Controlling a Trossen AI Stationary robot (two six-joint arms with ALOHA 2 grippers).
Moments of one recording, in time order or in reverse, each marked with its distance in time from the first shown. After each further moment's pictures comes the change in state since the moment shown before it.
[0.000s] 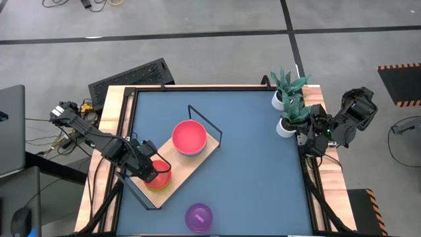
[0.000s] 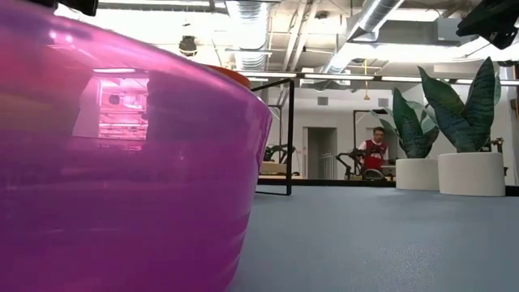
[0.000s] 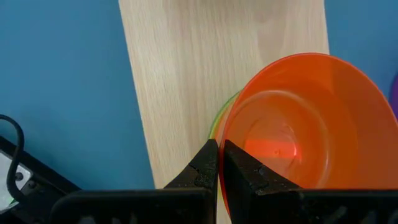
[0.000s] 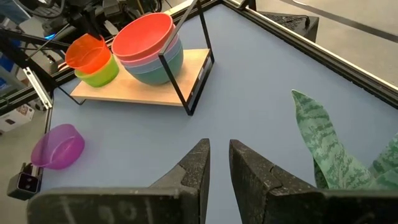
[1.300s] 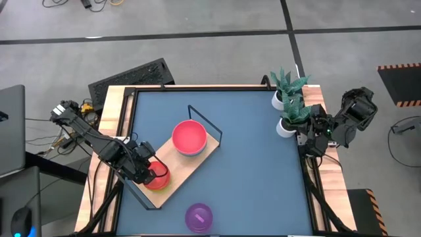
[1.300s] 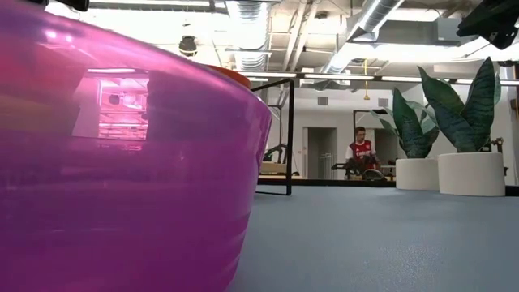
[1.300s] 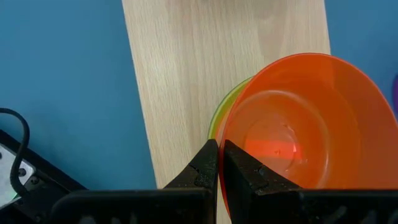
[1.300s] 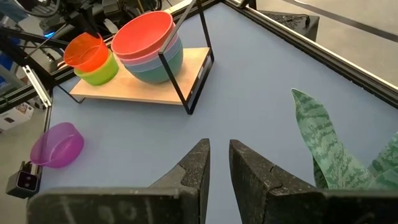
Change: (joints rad) left arm -0.060 0.000 0.000 -0.019 -0.035 -0.054; right arm 0.000 0.000 0.000 -0.005 -0.004 -0.001
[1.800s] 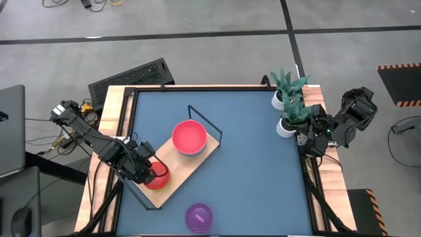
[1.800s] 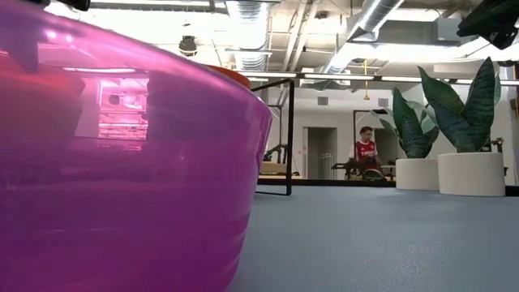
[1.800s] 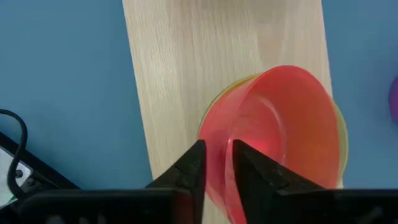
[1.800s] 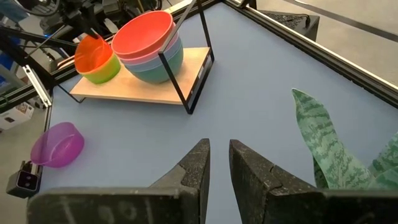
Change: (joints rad) left arm 0.000 0.000 0.000 0.005 -0.013 -0.011; right arm 0.000 0.000 0.000 0.000 -0.002 0.000
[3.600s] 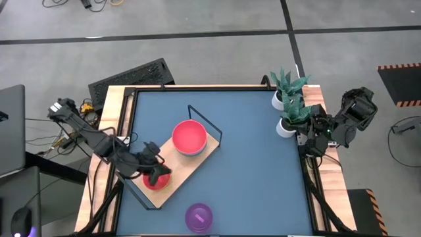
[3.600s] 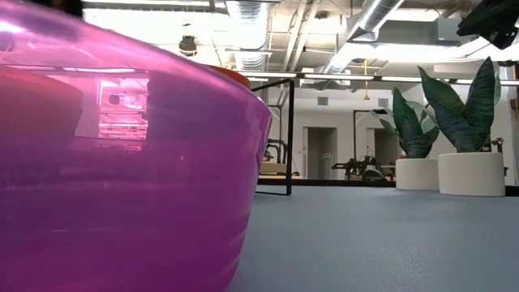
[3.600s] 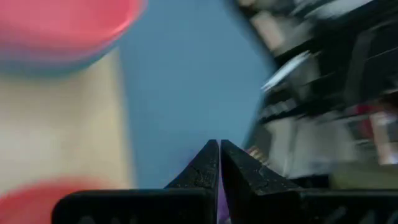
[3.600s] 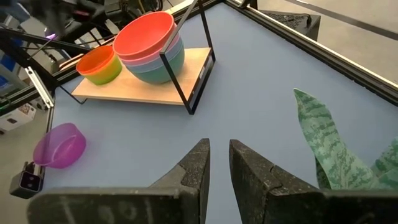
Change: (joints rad) left arm 0.011 -0.147 -0.150 0.752 -0.133 0.035; right arm 0.000 0.000 0.000 0.008 -0.001 0.002
